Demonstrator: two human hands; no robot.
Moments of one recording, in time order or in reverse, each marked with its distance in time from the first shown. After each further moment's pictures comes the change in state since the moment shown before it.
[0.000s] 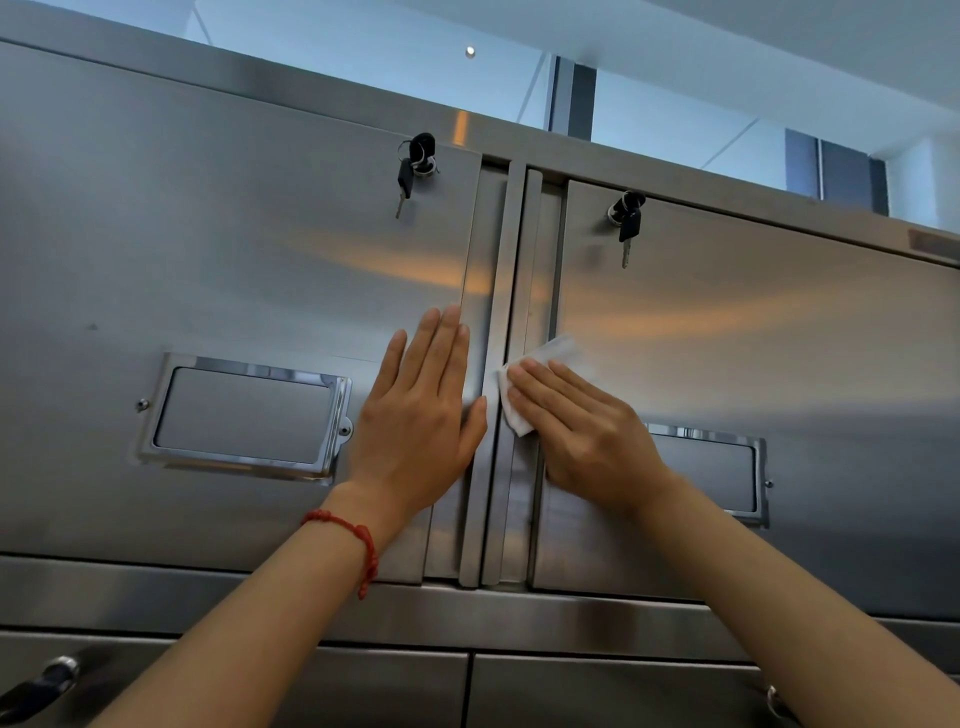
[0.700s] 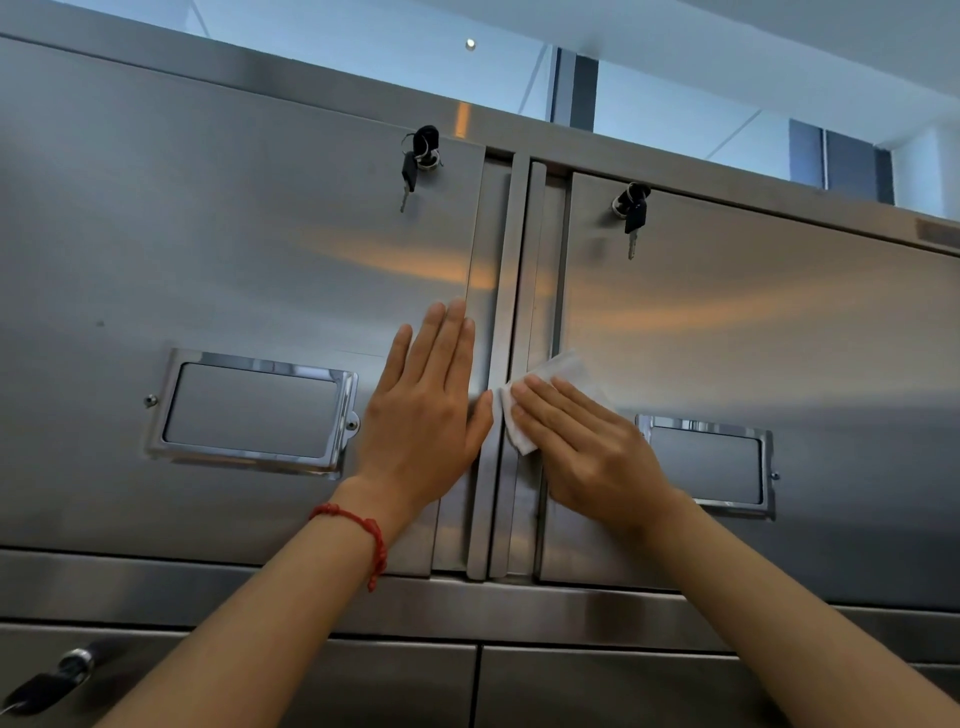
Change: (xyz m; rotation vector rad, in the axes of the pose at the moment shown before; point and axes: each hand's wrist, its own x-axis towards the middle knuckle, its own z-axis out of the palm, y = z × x) left_hand 0.000 0.000 0.000 -0.002 -0.002 -0.002; right_hand -0.011 -0.015 -0.003 0.007 -0.011 0.010
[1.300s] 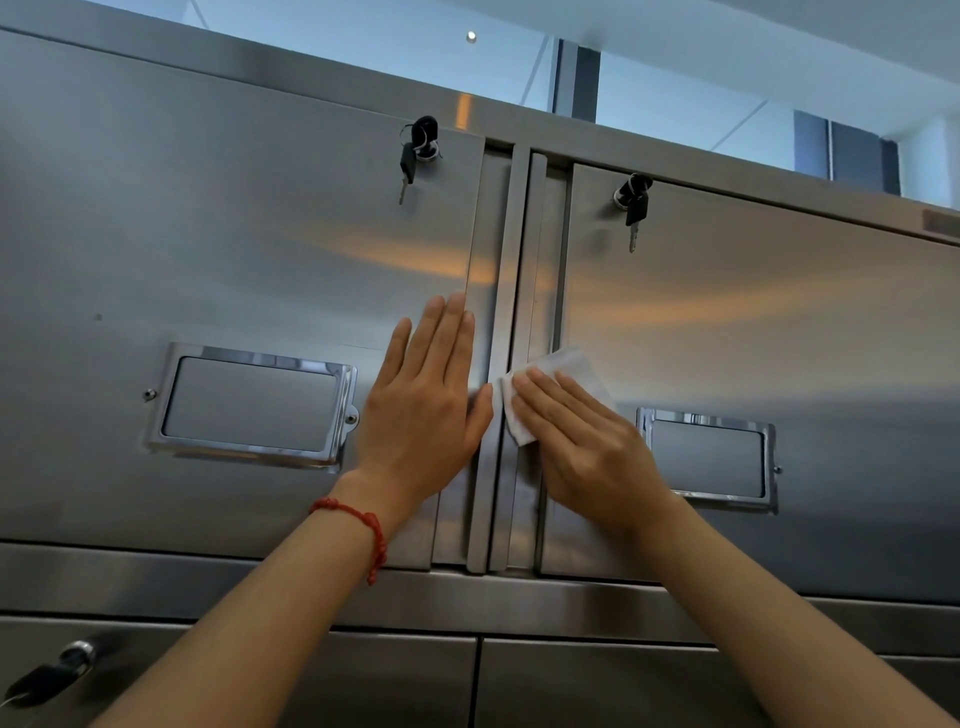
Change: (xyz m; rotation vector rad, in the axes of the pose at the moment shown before) left_hand -0.001 -0.001 0.002 -0.013 -0.002 0.000; right_hand -0.002 -0.008 0.001 -0.014 0.007 0.060
